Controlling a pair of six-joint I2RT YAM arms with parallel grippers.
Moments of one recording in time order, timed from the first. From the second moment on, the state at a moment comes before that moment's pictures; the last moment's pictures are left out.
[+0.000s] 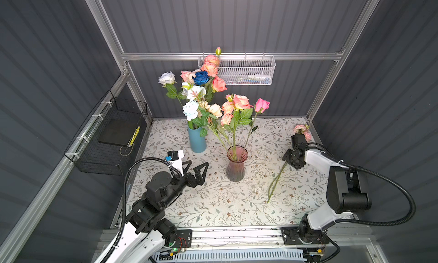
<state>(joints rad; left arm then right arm) -0.66 0.50 0.67 -0.35 -0.03 -0.51 0.01 1.67 1.01 -0.50 0.09 0.64</state>
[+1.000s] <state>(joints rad) -0.66 0.50 0.66 -0.35 -0.03 -0.50 0.19 1.66 1.09 -0.65 -0.01 0.31</state>
